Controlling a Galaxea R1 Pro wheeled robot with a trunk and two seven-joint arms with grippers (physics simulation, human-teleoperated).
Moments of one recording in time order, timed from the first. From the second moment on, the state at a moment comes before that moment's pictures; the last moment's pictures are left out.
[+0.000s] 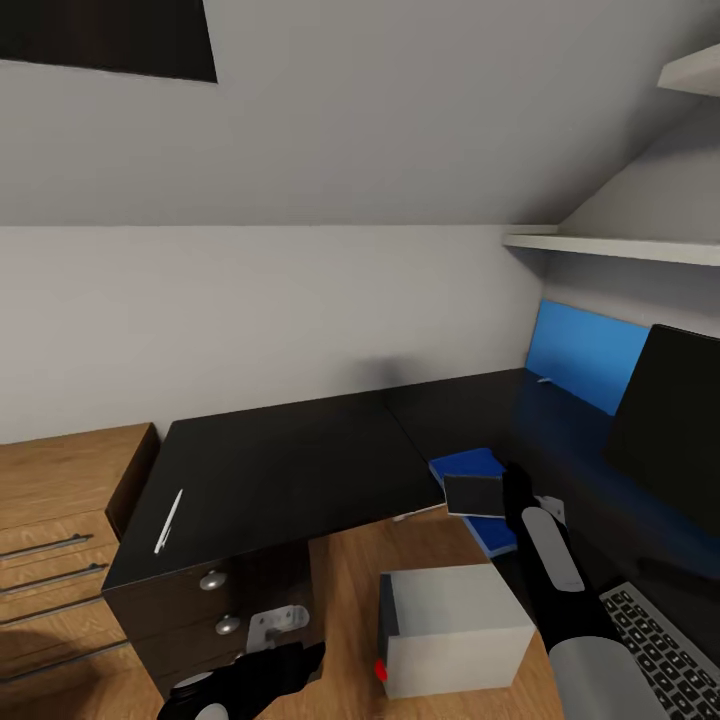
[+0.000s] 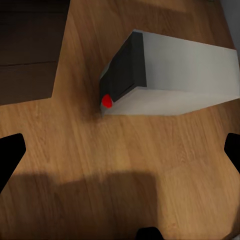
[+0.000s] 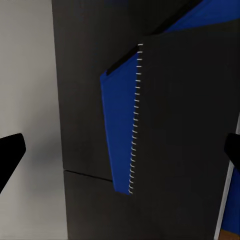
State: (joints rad) left arm -0.04 0.12 -0.44 -1.56 0.84 0.63 0.48; right arm -0.57 0.05 -0.17 -1.07 -1.27 -0.13 -0.49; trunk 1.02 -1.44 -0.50
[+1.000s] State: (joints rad) left arm -0.04 0.12 -0.43 -1.56 0.84 0.63 0.48; right arm -0.57 0.05 0.01 -1.14 -1.27 -0.14 -0.48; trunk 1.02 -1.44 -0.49
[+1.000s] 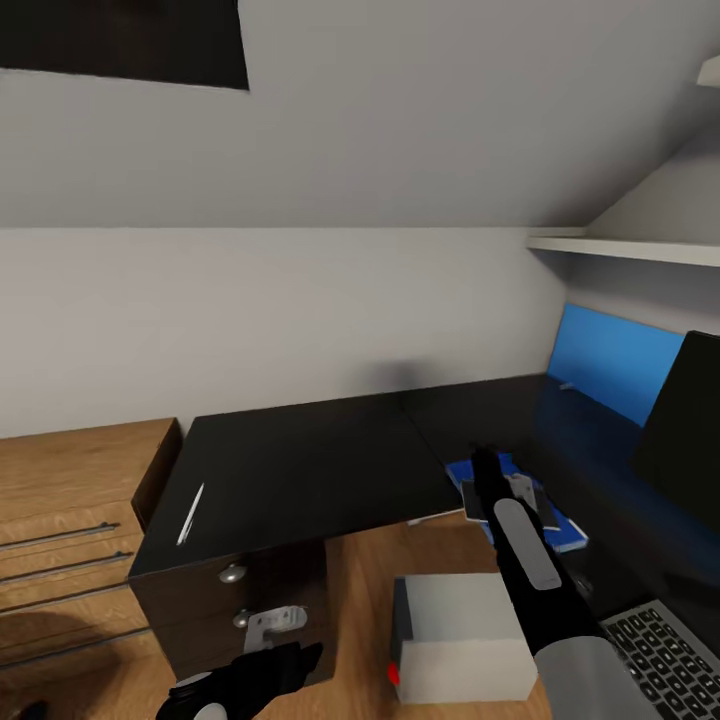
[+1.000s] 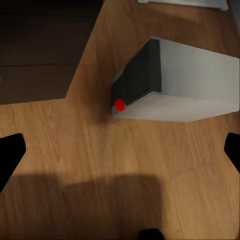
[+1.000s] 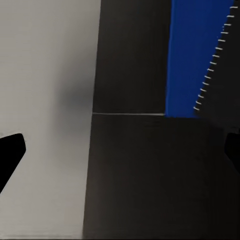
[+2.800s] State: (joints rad) left arm -0.04 0.12 -0.43 -1.53 0.84 0.63 0.48; right arm -0.57 0.06 0.27 -1.13 -1.19 -0.14 -0.48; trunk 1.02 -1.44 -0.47
